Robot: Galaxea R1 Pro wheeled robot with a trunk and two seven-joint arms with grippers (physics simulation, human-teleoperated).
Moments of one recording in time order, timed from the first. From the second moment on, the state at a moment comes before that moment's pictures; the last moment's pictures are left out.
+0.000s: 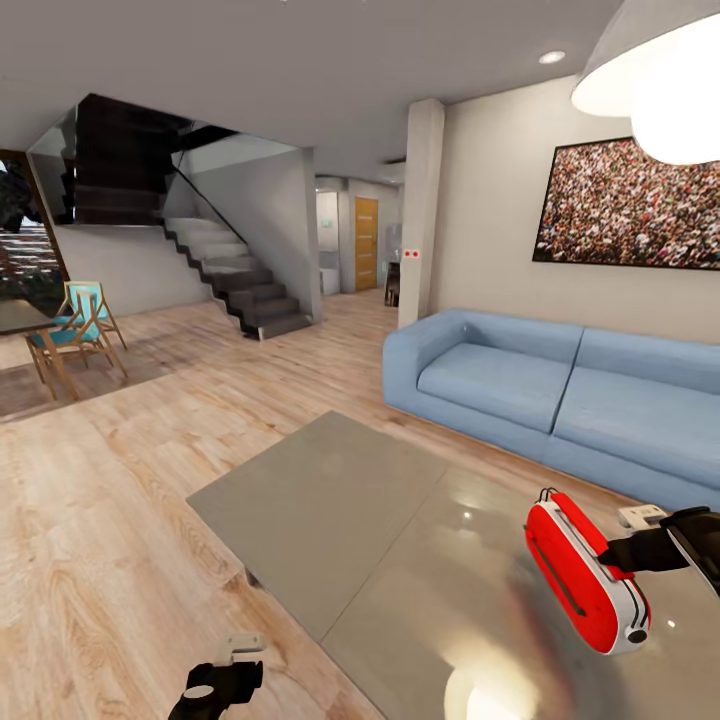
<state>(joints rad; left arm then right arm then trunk) -0.33 -0.03 0.00 -0.54 -0.01 0.15 0.14 -0.77 -0.56 0.12 -0.55 0.12 0.69 0.58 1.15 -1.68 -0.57</state>
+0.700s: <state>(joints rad) -0.33 -0.03 0.00 -0.54 -0.01 0.15 0.14 -0.77 -0.56 0.11 -0.55 0.13 0.69 0.58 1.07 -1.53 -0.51</state>
